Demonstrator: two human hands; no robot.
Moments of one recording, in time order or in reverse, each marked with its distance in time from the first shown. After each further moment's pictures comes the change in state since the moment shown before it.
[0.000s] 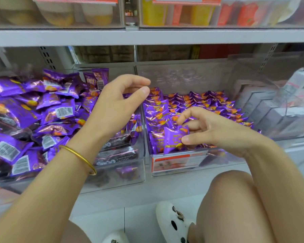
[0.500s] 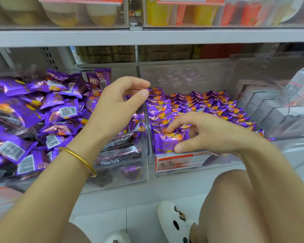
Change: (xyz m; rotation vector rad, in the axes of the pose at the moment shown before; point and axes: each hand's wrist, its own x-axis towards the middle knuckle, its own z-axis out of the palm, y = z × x) left_hand -0.005 -0.002 -0.004 -0.012 0.005 -0.026; right_hand 0.000 -0.021 0.015 -0.444 0.025 -0.060
